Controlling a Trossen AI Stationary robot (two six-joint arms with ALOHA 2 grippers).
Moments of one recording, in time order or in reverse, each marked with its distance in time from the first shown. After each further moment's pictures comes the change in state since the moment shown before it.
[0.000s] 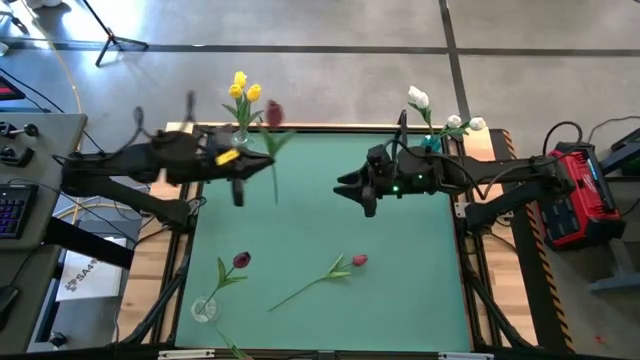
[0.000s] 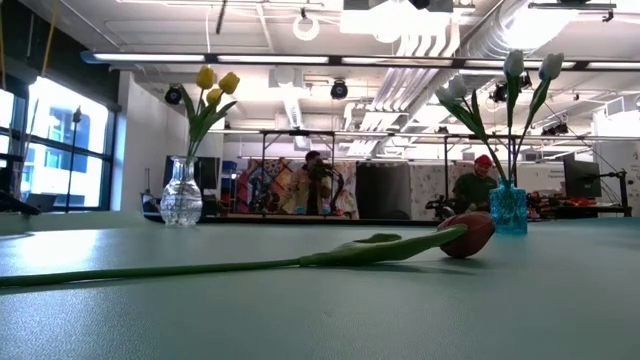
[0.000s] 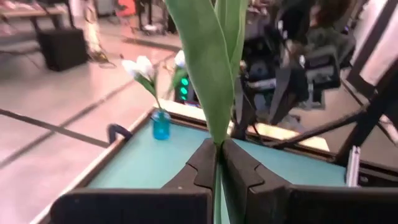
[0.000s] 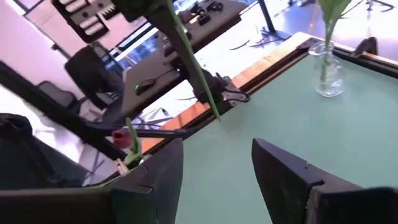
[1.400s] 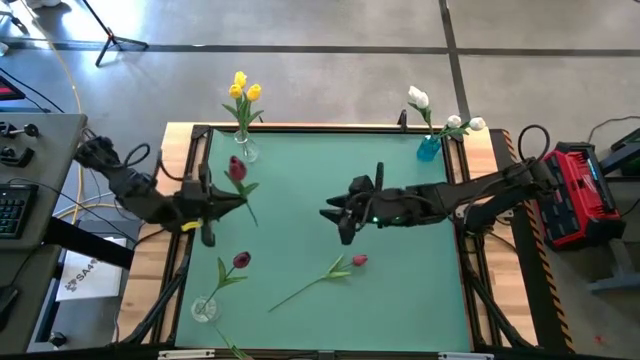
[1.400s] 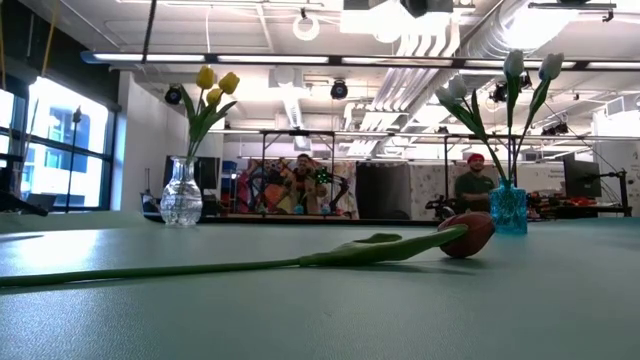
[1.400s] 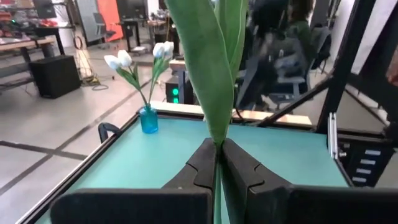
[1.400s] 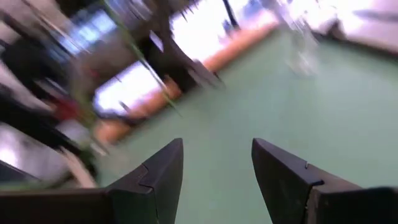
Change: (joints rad) left arm -0.559 -0.273 -0.383 0.143 -0.506 0.036; right arm 0.184 0.165 0.001 0.056 0.314 0.055
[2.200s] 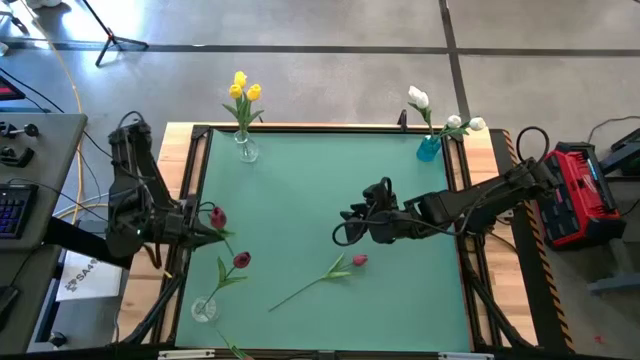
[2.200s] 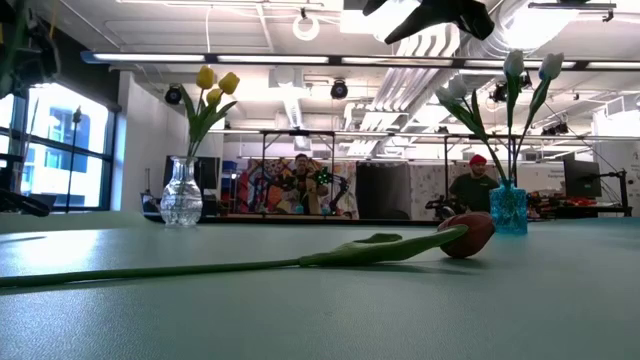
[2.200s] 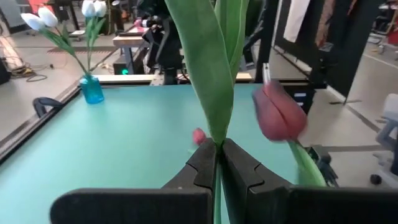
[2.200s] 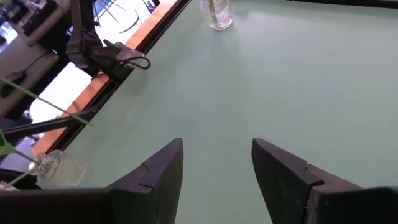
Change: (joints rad) left arm -0.546 -0.097 -0.174 -0.217 -0.274 -0.293; right arm 0.077 0.000 0.000 -0.401 0.195 0.425
